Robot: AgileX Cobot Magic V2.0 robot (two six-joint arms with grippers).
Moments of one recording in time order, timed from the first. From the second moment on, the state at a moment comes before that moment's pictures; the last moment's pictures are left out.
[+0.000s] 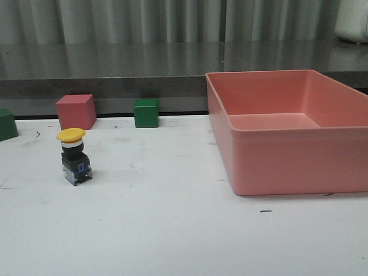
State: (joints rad) left arm -0.27 0.22 -0.42 -0.07 0.31 0.01; right arm 0.15 0.25 -0.38 -0.12 0.29 0.18
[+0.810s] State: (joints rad) left arm 0.04 -0.01 0.00 -0.08 0.20 0.01; right arm 0.15 0.25 -0.38 -0.12 0.29 0.18
